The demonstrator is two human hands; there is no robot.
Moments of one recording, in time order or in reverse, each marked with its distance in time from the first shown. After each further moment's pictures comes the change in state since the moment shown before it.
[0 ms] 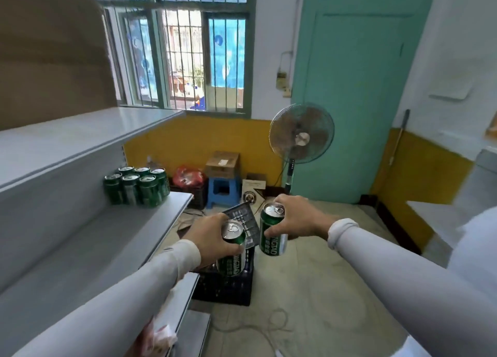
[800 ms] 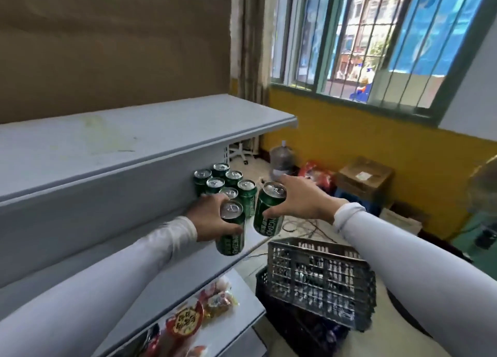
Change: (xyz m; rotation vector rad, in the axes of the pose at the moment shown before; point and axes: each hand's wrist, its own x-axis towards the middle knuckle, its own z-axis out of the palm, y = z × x) left_hand 0.173 -0.177 -0.070 -0.030 0.262 -0.673; right_hand 0.412 -0.092 0.045 0.041 -0.286 -0.698
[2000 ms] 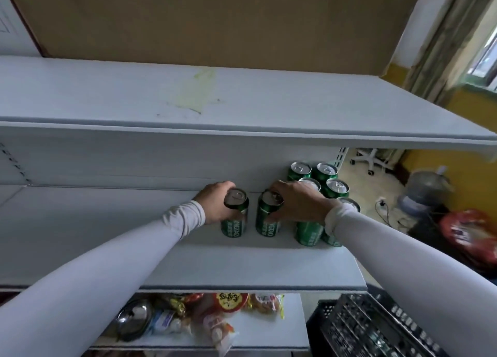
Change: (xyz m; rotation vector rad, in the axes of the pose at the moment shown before) left_hand -0.011 -0.124 0.003 -0.006 0.293 -0.585; right_hand 0.192 -0.058 0.137 -0.287 -0.239 -0.700
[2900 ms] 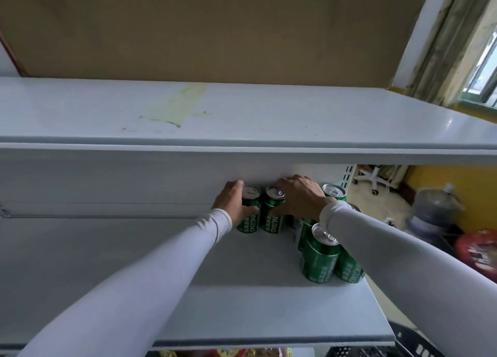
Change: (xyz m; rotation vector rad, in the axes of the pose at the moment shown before) left_hand 0.096 0.000 0.038 -0.022 0.239 -0.069; right_hand 0.069 0.039 -0.003 -0.065 0.185 0.027
